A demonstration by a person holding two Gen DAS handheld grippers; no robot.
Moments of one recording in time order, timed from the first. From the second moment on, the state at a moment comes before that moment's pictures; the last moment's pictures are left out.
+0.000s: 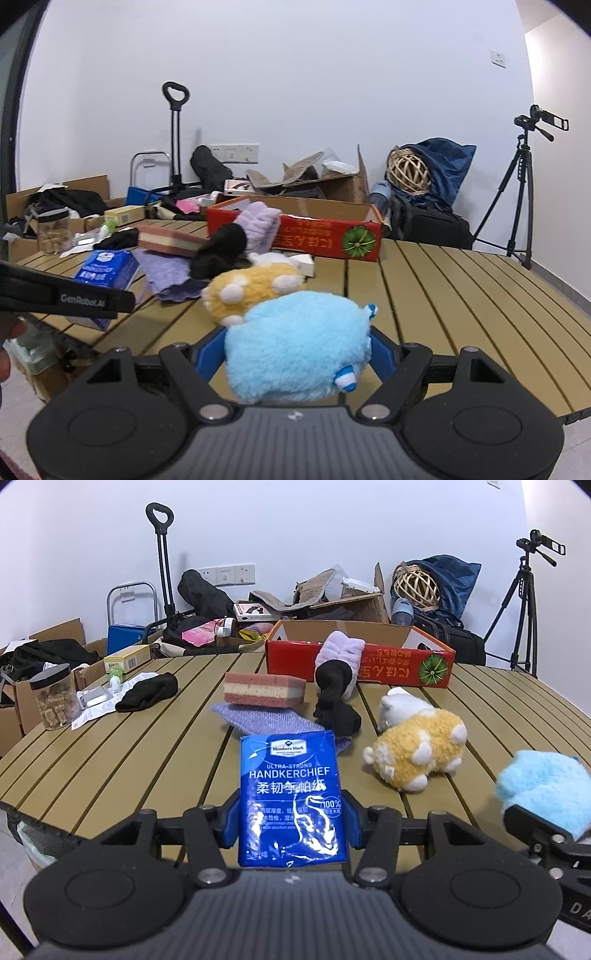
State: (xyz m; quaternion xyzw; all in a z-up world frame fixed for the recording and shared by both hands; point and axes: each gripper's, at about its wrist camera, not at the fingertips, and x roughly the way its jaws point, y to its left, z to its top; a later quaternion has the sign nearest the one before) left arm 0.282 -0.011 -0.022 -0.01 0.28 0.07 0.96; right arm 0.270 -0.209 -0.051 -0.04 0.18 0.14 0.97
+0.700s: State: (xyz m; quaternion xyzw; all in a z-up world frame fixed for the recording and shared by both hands) left arm 0.220 0.002 -0.055 0.03 0.33 0.07 0.94; right arm 0.210 -0.187 -0.096 -0.06 0.25 0.18 0.95
